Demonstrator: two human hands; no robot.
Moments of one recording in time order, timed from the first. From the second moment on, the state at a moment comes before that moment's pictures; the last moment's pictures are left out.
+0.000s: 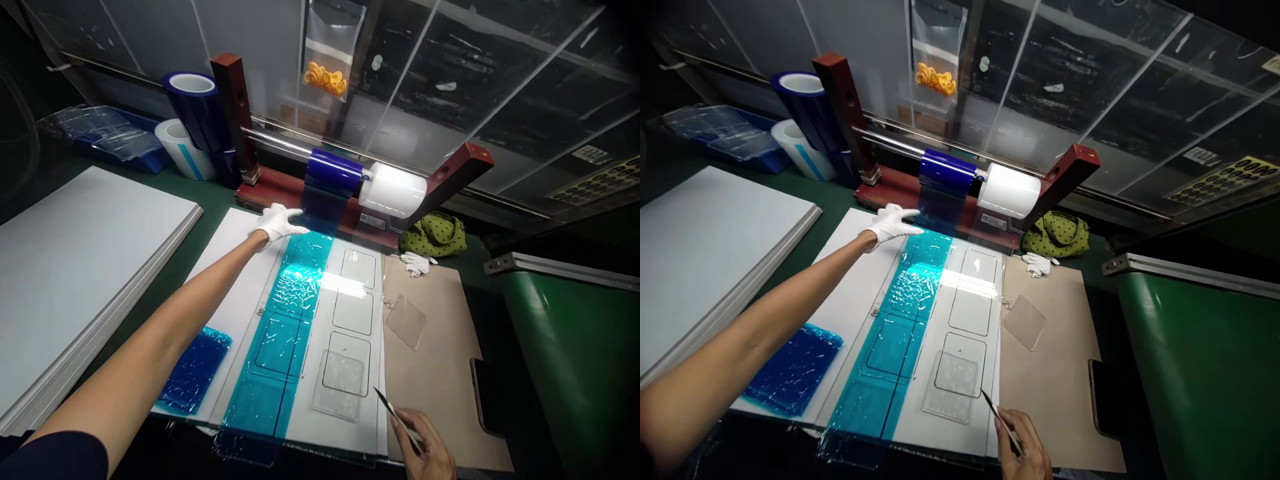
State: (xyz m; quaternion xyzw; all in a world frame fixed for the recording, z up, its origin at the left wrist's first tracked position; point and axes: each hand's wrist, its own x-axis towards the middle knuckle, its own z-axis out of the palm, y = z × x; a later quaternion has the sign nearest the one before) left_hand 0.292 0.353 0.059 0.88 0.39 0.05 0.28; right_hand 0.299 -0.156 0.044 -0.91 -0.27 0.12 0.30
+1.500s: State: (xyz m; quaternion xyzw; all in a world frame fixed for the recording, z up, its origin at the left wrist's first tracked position) left_hand -0.006 0.024 0.003 0.35 0.67 0.11 0.65; right_hand 0.243 -0.050 0.033 -0.80 -0.59 0.12 -0.04
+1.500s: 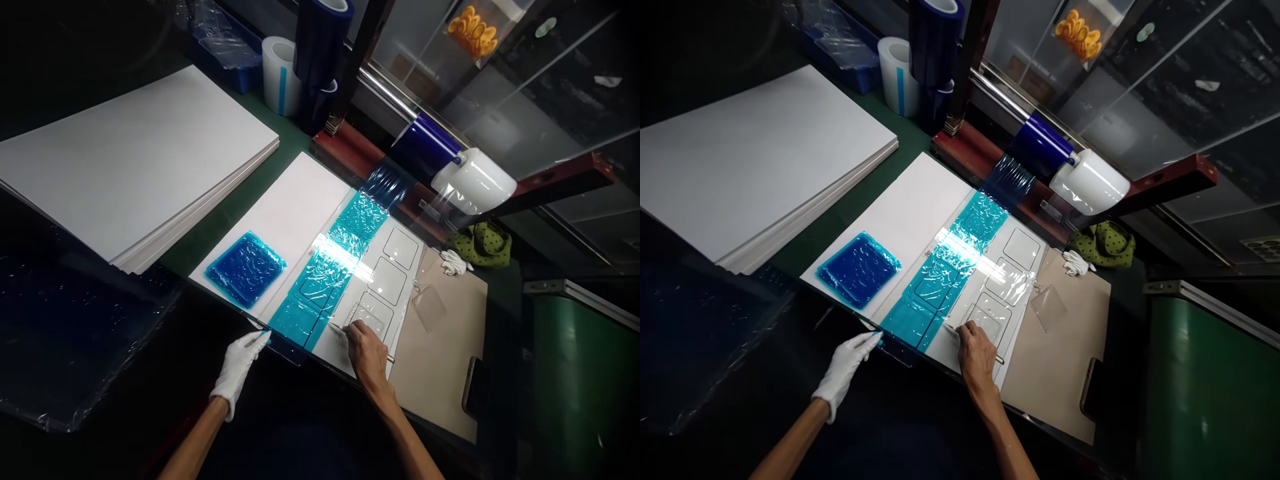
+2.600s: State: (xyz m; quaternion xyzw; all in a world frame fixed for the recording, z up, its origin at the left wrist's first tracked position) left_hand -0.040 0.153 0.025 0.58 0.74 0.25 0.21; right_hand 0.246 -0.035 0.057 -0.83 -0.52 0.12 0.16
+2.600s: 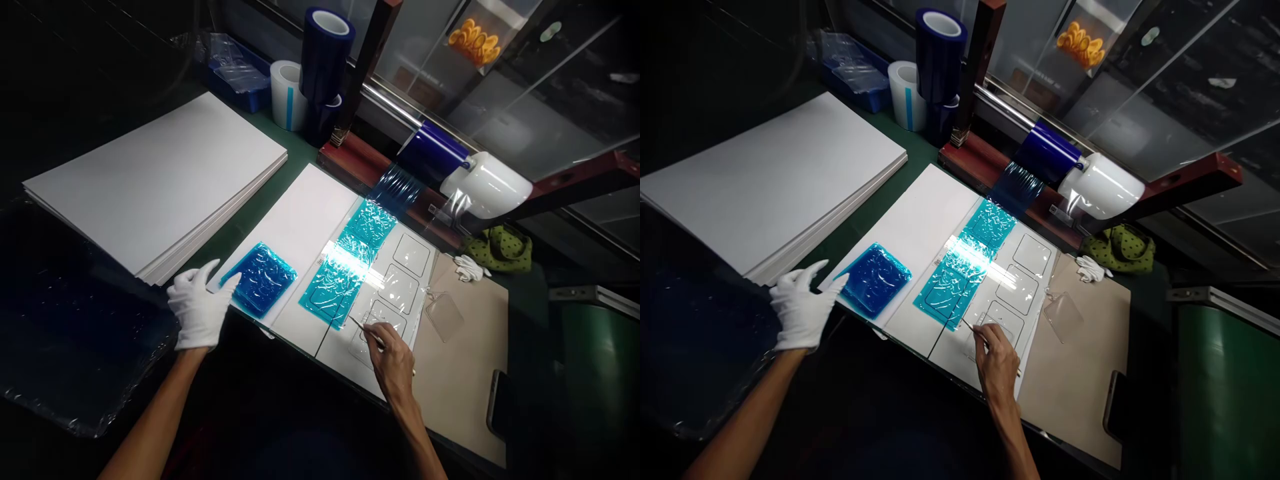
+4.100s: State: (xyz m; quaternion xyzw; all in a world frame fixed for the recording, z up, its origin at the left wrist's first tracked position) left_hand 0.060 0.037 0.010 0.23 0.55 0.12 0.79; right_hand 0.267 -0.026 0.036 -0.86 -0.42 0.28 0.03
